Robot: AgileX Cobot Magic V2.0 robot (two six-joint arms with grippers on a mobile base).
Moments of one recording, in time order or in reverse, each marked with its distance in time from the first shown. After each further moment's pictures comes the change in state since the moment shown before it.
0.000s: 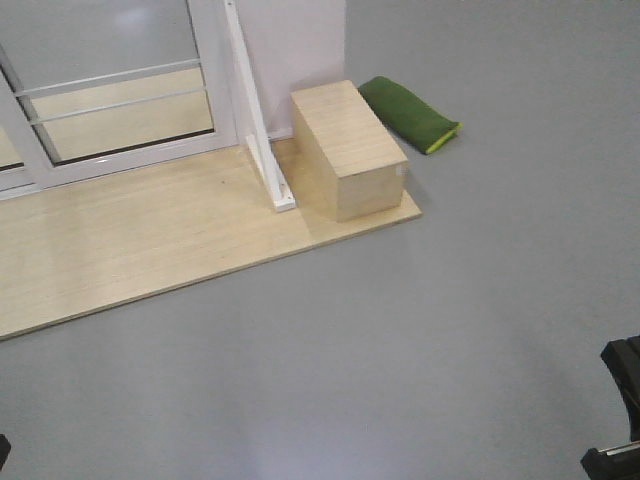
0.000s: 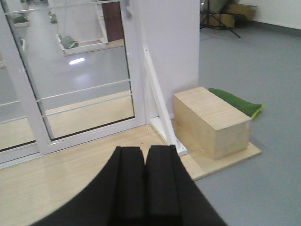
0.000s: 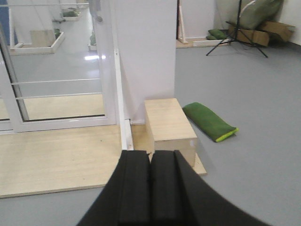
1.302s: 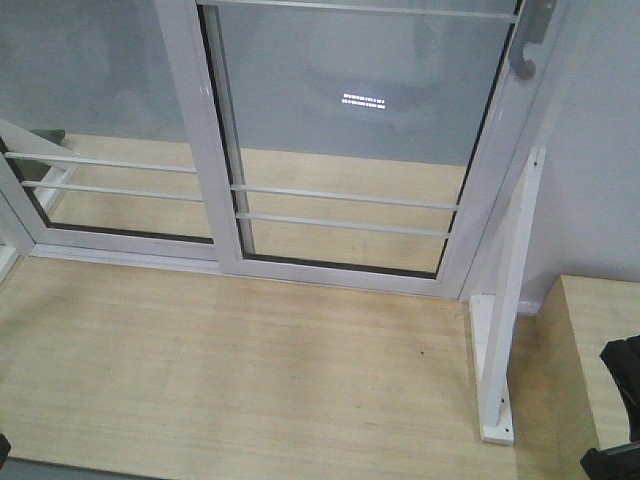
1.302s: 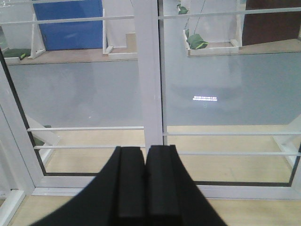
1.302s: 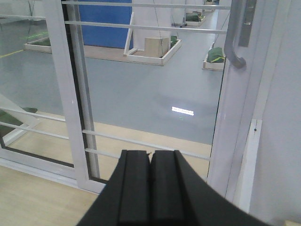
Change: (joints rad) left arm 0.000 0.000 0.000 0.000 0.000 0.000; right arm 0.000 0.000 0.000 0.000 0.000 0.000
